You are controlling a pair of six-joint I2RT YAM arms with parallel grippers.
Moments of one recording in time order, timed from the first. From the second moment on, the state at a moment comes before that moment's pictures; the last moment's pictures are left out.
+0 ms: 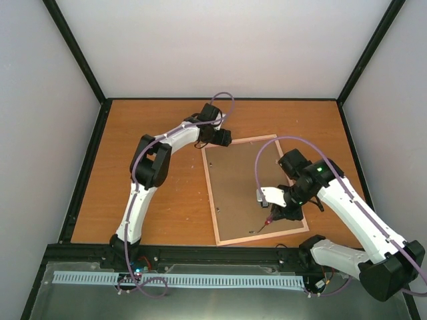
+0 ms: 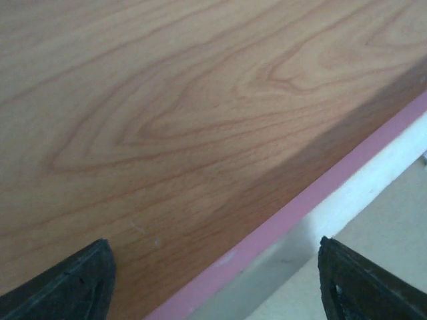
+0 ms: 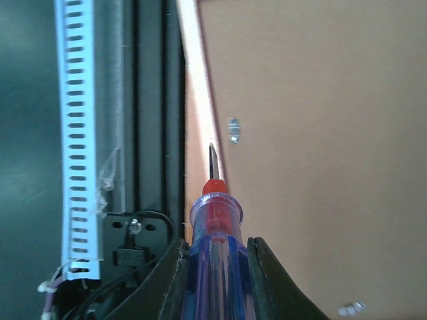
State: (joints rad) left arm -0.50 2.37 1.90 -0.48 0.21 -0.25; right arm 0.48 1.06 1.05 -1.45 -0.39 -1.02
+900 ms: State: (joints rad) left arm -0.43 2.19 1.58 -0.36 0.27 -0.18; right arm 0.69 1.18 1.01 -1.39 -0.16 -0.77
